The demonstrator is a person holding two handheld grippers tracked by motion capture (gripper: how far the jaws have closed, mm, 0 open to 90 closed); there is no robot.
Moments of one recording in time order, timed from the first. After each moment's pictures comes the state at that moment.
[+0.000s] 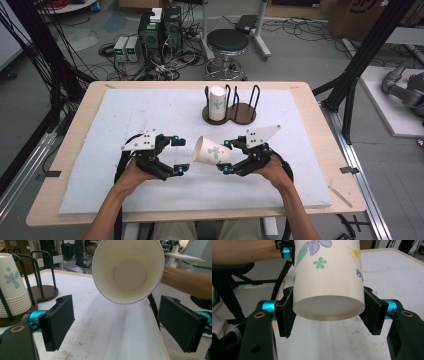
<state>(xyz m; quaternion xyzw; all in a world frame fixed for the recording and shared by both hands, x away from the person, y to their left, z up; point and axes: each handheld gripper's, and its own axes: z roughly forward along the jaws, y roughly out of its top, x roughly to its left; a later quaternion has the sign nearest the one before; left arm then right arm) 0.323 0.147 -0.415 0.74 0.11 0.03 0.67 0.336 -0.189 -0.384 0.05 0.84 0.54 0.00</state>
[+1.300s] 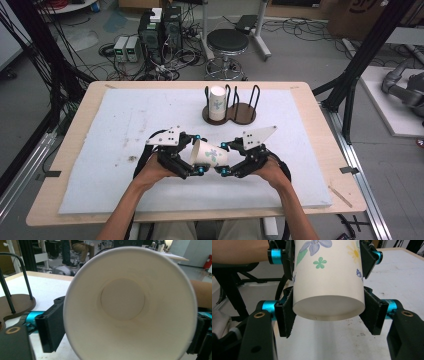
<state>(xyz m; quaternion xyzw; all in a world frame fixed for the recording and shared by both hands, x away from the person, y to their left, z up) 0.332 0.093 -0.403 0.75 0.08 -0.01 0.66 0.337 -0.183 -0.389 0.03 0.84 0.54 -0.01</state>
